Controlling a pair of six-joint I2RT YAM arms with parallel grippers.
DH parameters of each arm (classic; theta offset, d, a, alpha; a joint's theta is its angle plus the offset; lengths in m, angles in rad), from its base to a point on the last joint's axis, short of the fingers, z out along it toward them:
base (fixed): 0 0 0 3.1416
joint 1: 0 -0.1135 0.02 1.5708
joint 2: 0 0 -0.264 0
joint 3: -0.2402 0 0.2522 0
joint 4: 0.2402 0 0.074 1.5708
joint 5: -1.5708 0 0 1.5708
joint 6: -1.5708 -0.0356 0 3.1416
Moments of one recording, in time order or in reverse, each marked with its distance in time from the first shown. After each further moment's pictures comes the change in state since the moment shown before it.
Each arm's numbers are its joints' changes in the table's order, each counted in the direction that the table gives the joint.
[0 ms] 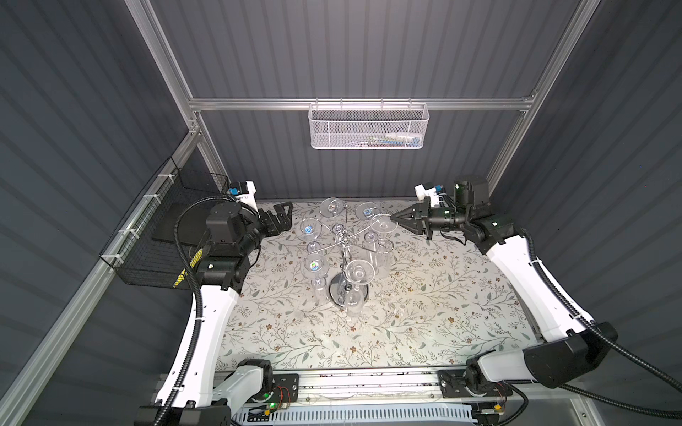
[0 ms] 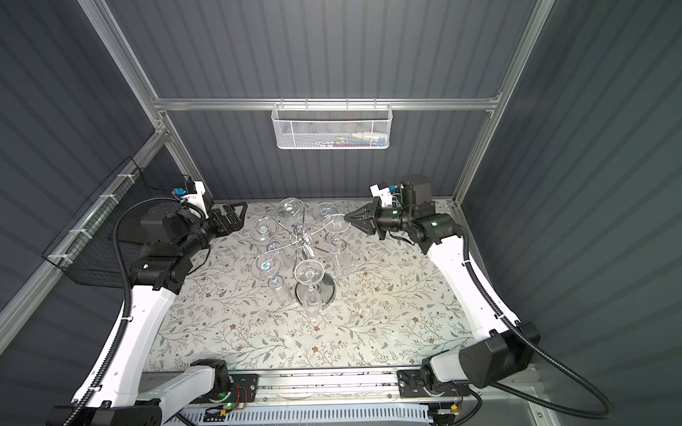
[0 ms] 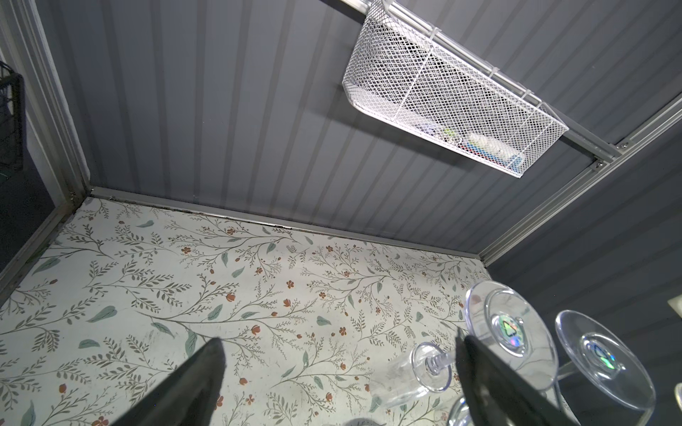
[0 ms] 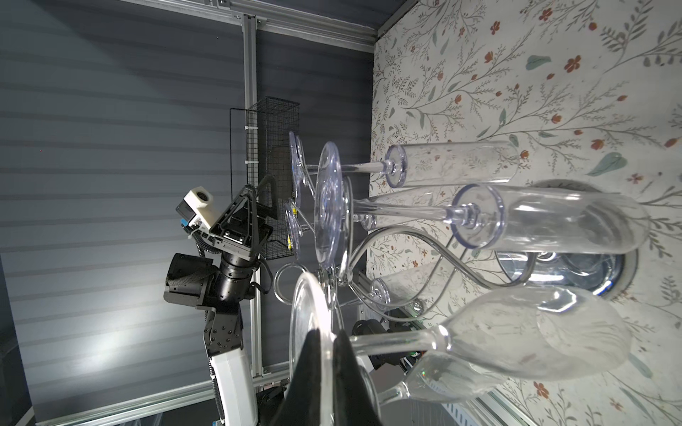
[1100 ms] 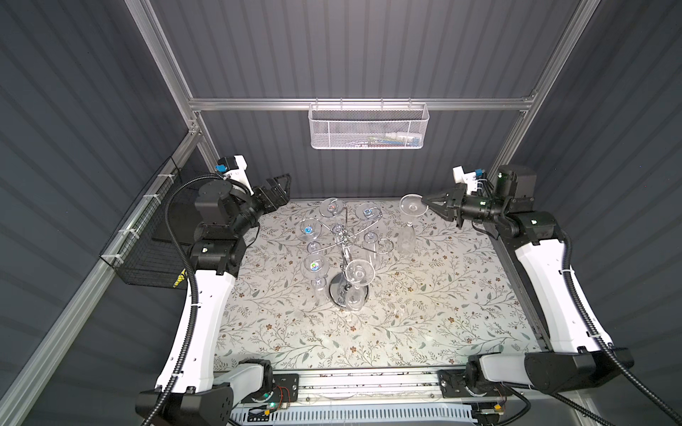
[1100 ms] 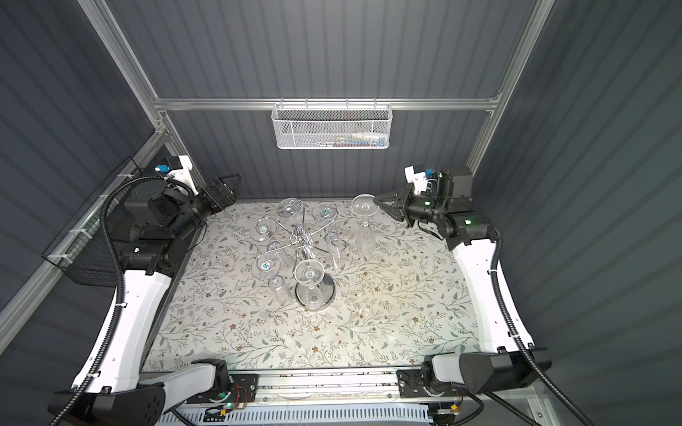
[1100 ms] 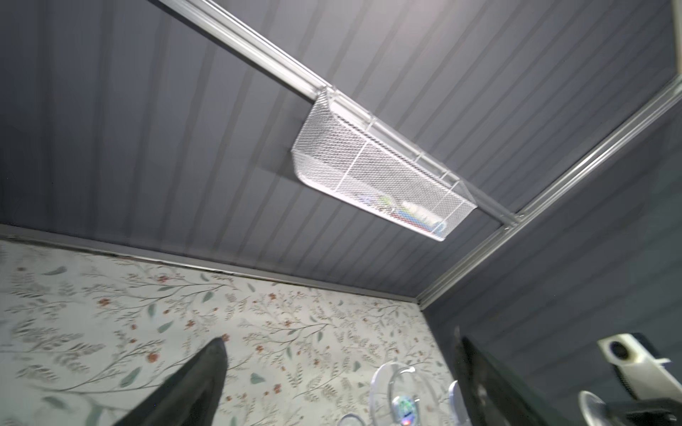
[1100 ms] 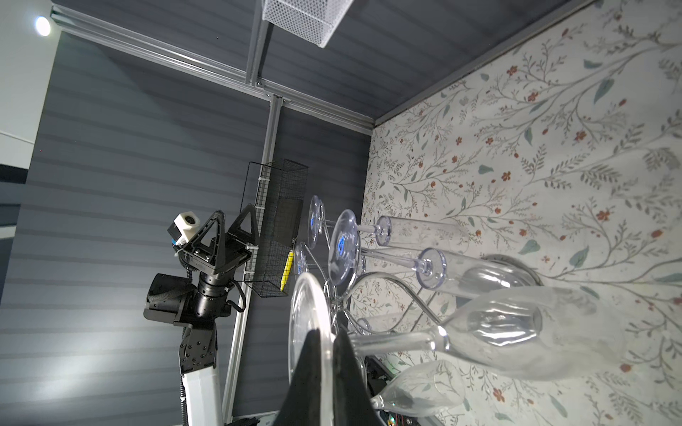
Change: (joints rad) left arm 0.000 0.128 -0.242 -0.087 -0.112 0.222; right arm 0.214 -0.034 -0.146 0.079 0.021 0.163
